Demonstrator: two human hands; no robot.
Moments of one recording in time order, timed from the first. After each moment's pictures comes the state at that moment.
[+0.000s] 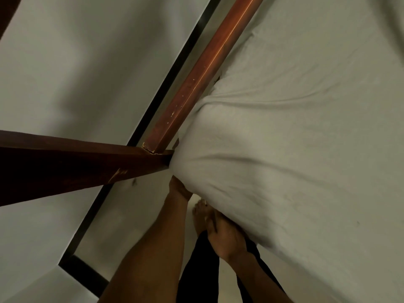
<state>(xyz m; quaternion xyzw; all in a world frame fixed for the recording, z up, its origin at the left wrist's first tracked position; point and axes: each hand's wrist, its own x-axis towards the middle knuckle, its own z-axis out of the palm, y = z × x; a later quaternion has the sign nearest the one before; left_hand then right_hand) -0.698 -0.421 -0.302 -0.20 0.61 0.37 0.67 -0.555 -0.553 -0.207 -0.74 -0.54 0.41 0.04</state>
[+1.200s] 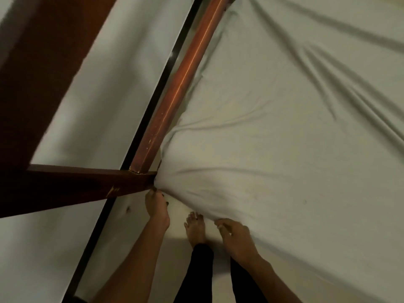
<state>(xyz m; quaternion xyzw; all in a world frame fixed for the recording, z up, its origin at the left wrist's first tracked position) -0.688 -0.430 -0.195 0.12 0.82 0.28 0.48 -0.481 -0.580 -0.152 -0.74 -0.37 0.55 0.08</state>
